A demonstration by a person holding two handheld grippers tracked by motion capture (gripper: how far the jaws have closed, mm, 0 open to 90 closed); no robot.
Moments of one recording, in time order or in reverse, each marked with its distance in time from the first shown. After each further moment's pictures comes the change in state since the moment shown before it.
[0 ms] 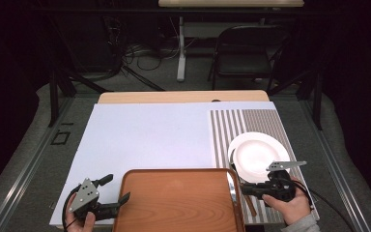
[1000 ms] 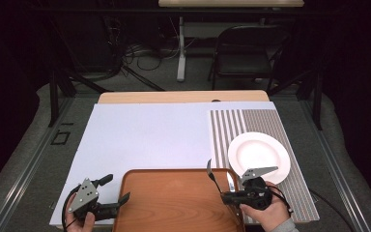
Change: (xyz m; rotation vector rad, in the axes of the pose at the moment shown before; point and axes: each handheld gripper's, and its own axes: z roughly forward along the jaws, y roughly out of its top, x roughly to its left) left arm 0.000 0.000 -0.001 -0.002 -0.004 0.002; right arm 0.045 0.001 0.040 0.108 -0.009 -0.085
